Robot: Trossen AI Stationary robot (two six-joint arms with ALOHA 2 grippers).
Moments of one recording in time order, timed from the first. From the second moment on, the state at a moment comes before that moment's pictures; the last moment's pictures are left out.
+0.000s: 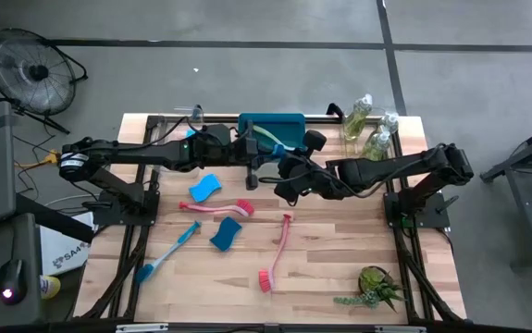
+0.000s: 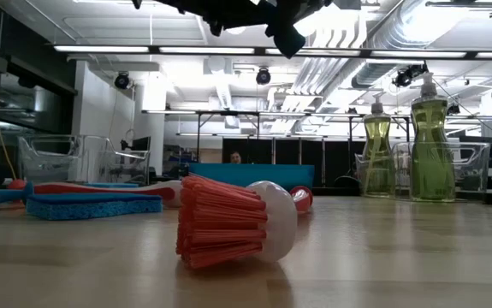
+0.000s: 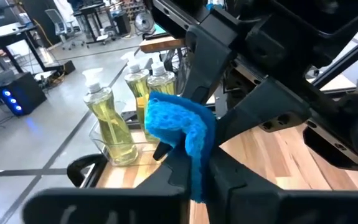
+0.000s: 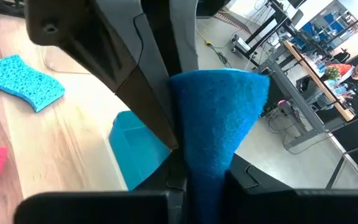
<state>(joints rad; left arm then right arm) 0.14 1.40 1.12 0.14 0.00 0.21 0.12 1.58 1.40 -0.46 0.88 -0.09</state>
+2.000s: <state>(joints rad) 0.61 1.08 0.90 -0.79 -0.55 0.59 0.24 1.34 1.26 -0.95 0.62 0.65</state>
